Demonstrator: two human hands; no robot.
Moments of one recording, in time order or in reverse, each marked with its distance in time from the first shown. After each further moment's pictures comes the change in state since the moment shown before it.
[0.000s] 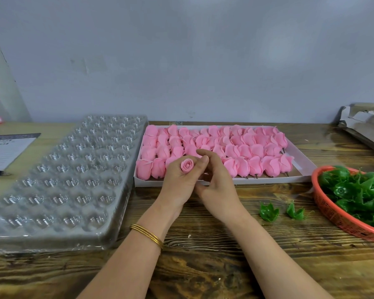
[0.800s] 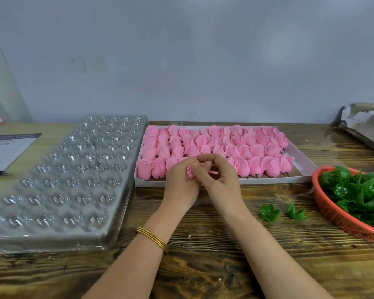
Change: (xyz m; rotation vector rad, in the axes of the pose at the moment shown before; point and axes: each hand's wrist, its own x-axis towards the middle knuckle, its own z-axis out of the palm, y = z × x) left_hand -0.003 0.005 0.004 0.357 0.053 0.111; right_hand 0.000 -0.014 -0.001 0.126 0.157 0.132
